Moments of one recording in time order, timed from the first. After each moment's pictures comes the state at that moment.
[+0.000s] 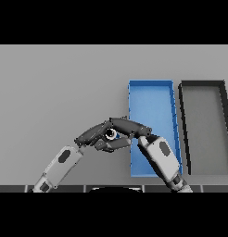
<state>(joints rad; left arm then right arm) -0.32 0.22 -0.55 -1.52 -0.01 -0.27 0.00 -0.48 -0.04 0.36 -1.75 -0.29 0.63 0.28</state>
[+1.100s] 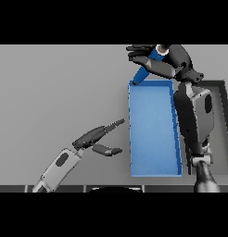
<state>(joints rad) -0.27 0.24 -0.56 -1.56 0.00 -0.29 0.05 -1.02 -0.34 -0.05 -1.47 -0.70 0.19 0.50</state>
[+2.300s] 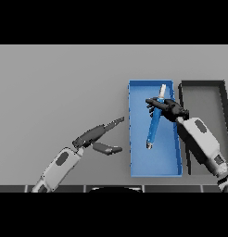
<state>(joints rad) -0.28 0.23 -0.55 -1.56 0.01 -0.28 0.08 -0.63 -0.63 0.61 -1.17 -1.01 -0.15 0.61</state>
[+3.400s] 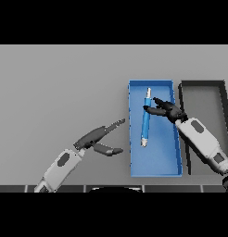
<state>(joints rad) -0.27 0.21 -0.55 -1.54 0.01 -0.28 0.06 -0.68 -0.69 0.80 -1.13 -0.85 -0.06 0.52</state>
